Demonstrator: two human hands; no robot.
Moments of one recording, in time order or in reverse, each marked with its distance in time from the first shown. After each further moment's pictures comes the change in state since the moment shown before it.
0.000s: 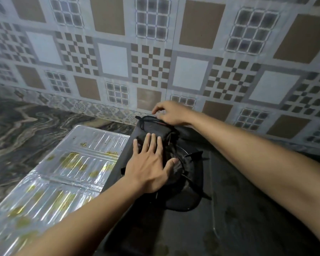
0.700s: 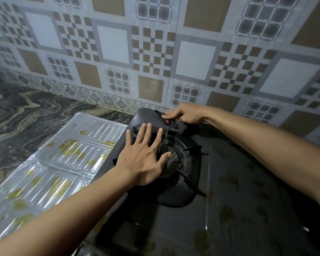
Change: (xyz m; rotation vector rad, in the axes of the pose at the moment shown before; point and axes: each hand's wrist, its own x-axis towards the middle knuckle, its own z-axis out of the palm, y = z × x) left_hand 0.004 0.000 0.003 0.099 -0.039 -0.038; right_hand 0.002 0.078 0.006 -0.028 -0.381 -0.034
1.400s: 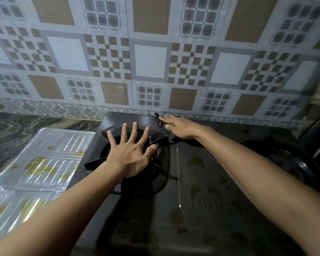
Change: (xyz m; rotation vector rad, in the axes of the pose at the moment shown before) left_hand 0.016 0.034 -0.007 -0.050 -0.063 0.079; right_hand -0.095 0.032 0.060 0.132 0.249 0.296
